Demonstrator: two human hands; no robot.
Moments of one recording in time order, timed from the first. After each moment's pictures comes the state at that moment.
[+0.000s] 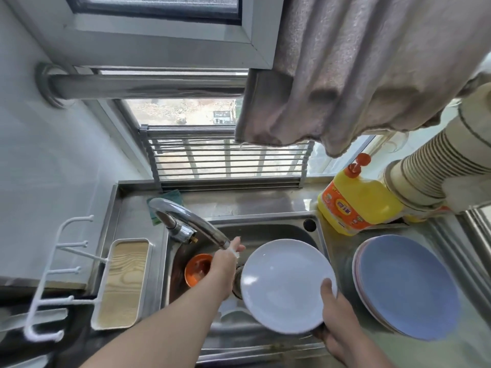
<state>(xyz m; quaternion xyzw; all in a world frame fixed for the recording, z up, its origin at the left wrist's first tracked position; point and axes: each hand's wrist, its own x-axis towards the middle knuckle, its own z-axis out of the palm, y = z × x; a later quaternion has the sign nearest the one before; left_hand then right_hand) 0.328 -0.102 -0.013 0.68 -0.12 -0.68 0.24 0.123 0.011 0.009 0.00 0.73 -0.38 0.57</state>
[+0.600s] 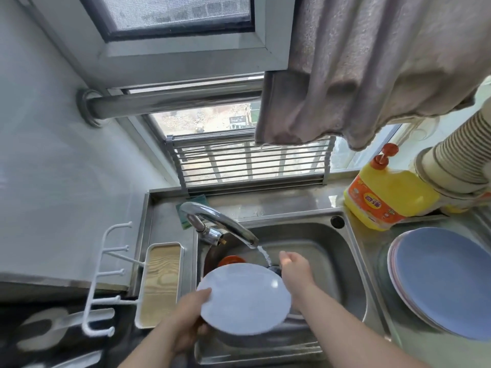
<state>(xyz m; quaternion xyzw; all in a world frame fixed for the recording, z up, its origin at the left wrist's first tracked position) 0.481 -0.025 -0.019 0.69 -0.11 -0.68 0.19 0.236 -0.063 -0.023 -0.17 0.75 -0.30 0.57</state>
